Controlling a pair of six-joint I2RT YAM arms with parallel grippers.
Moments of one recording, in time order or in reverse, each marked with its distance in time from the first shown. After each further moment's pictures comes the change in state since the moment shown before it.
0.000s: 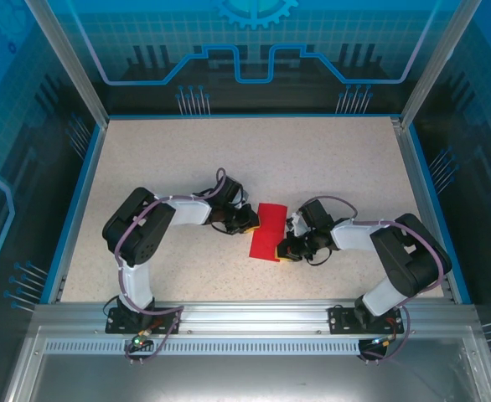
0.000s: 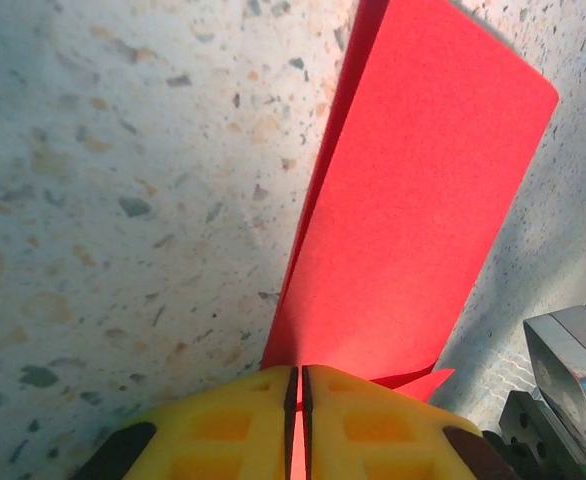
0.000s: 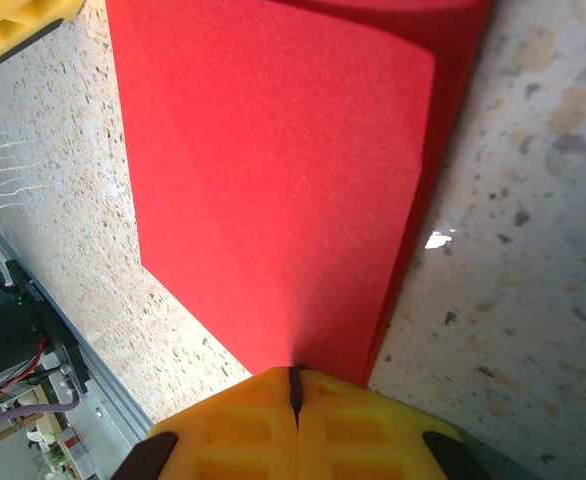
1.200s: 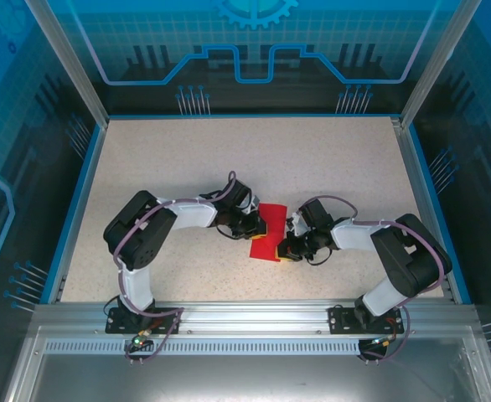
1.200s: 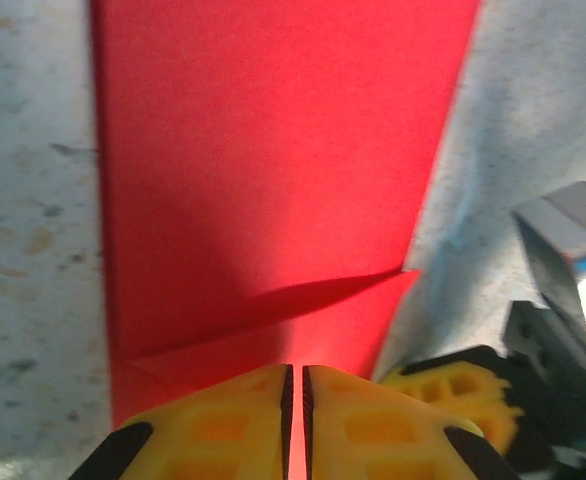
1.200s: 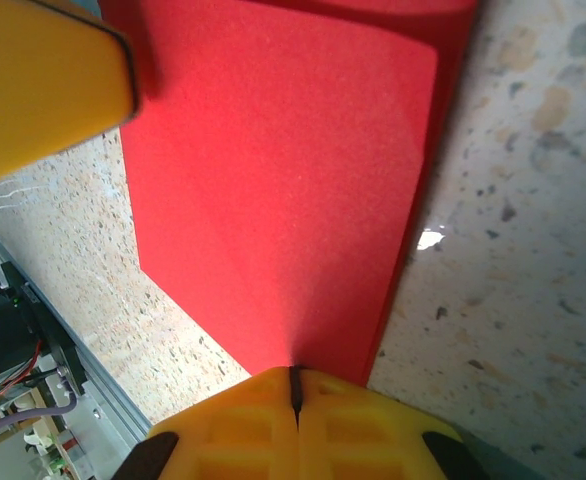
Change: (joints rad) left arm -0.078 -0.009 0.031 -0.082 0.052 0.078; right arm 0.000 -0.005 0.008 -0.020 0.008 0.000
